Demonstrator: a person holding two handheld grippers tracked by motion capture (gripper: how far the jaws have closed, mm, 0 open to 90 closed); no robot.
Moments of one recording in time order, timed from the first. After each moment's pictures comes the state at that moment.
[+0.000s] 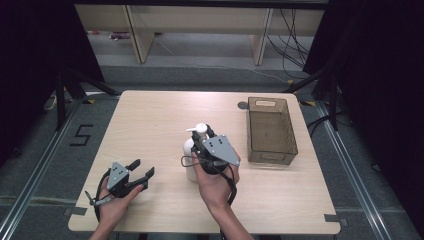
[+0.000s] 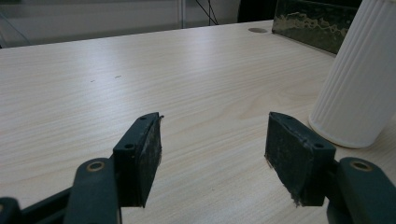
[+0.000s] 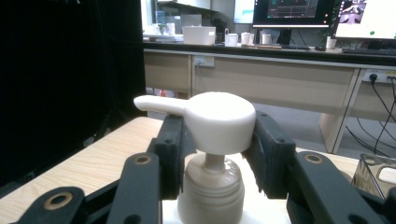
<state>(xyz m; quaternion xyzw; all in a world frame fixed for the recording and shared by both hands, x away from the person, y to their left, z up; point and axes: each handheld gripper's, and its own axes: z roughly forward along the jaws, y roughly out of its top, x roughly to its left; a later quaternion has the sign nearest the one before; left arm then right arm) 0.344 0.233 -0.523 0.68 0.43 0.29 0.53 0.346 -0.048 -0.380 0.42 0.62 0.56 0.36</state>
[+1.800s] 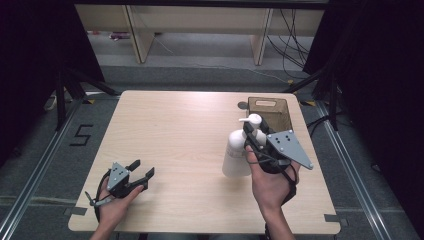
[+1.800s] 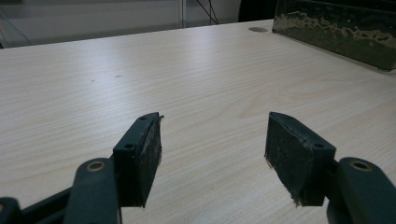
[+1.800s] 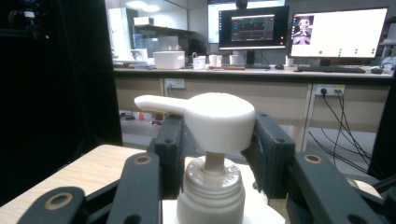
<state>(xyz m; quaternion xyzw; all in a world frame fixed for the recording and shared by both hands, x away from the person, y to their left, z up) 0.343 0.233 -0.523 0.68 0.43 0.29 0.52 0.322 -0.161 -0.327 0.44 0.57 0.57 0.40</state>
